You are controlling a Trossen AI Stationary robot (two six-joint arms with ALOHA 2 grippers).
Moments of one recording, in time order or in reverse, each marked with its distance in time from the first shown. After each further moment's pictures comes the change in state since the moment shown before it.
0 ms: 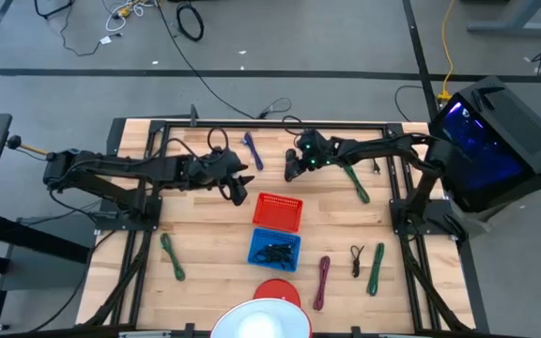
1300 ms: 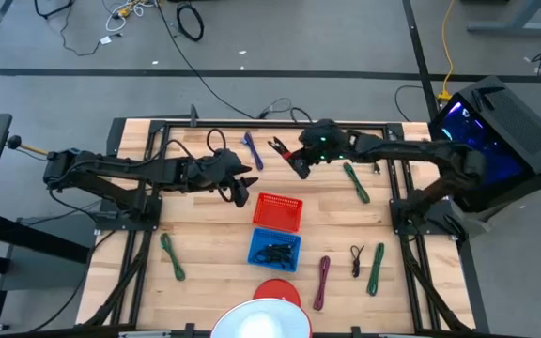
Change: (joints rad) left arm -0.030 0.001 0.001 0.089 -0.001 -0.053; right arm 0.067 -0.311 0.043 -0.103 -0.036 -0.352
